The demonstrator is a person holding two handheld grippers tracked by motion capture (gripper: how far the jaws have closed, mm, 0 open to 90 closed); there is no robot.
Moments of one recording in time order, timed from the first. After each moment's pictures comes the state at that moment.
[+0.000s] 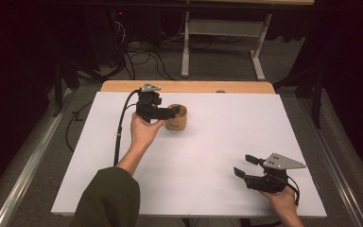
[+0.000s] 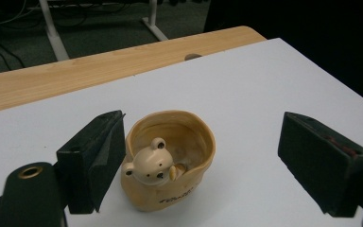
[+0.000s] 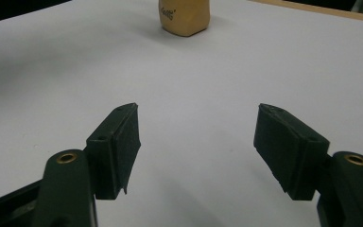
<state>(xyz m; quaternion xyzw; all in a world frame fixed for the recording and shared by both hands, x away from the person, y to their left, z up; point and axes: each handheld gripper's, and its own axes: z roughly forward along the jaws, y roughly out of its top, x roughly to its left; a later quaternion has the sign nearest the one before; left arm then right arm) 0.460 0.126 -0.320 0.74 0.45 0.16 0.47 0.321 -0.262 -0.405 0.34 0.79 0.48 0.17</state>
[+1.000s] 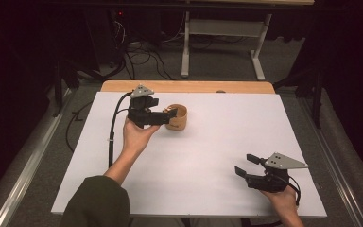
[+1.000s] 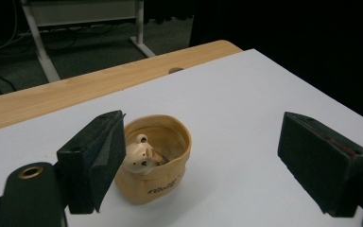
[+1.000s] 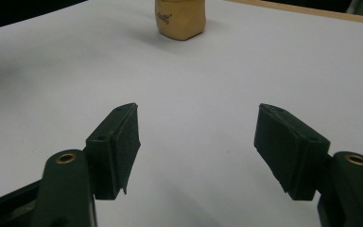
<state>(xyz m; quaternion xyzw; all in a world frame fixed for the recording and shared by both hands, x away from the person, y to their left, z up) 0.427 0.139 -0.302 0.74 0.41 0.17 0.50 0.321 -0.264 -0.404 0.34 0.78 0.49 0.17</state>
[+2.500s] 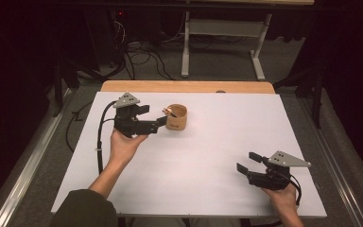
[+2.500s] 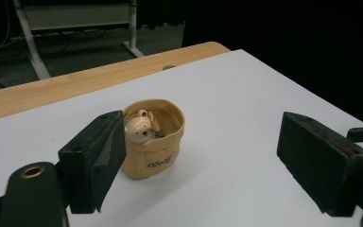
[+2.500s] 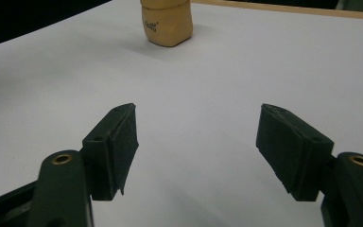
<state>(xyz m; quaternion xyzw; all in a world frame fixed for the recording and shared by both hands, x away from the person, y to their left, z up) 0.396 0.168 -0.304 0.73 0.40 0.16 0.52 0.326 -0.270 -0.406 0.37 0.76 0.50 0.17</state>
